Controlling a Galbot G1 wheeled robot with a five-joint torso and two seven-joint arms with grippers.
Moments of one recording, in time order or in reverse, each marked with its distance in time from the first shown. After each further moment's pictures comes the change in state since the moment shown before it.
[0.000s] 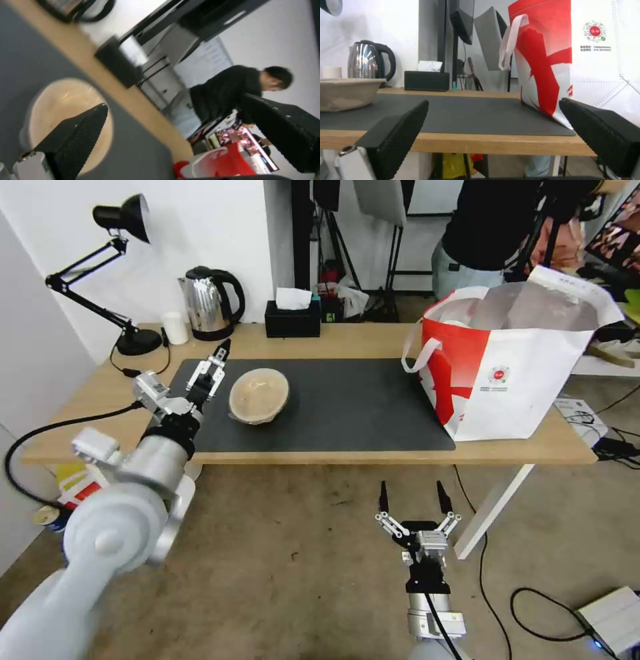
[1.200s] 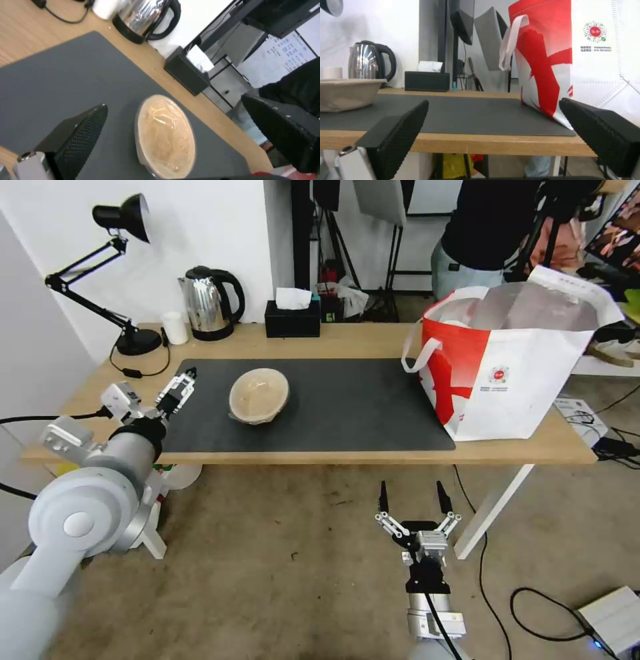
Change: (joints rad) left arm 0.034 0.087 -0.080 -0.019 0.078 0.076 -0.261; right arm 0.000 0.000 0.000 0.000 0.000 0.000 0.000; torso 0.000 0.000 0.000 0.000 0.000
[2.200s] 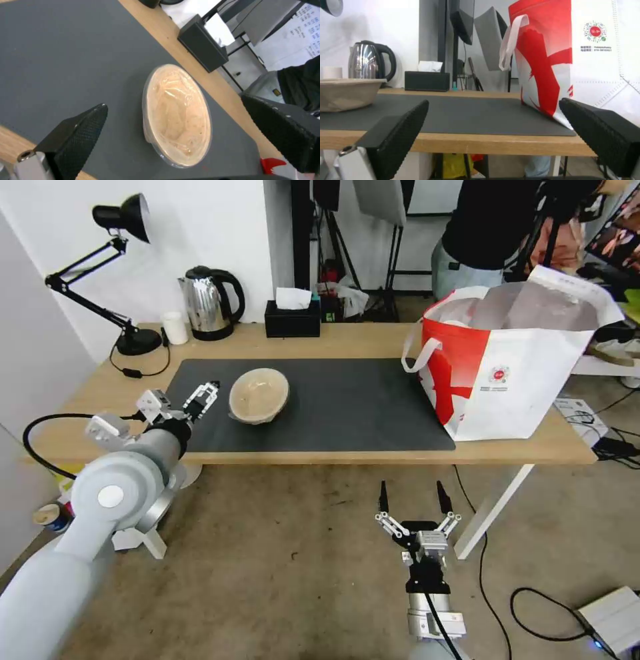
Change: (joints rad) left arm -0.128 -0.032 0.122 0.124 -0.078 0.032 -0.070; right arm 0.000 0.000 0.000 0.000 0.000 0.000 0.000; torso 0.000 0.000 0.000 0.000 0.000
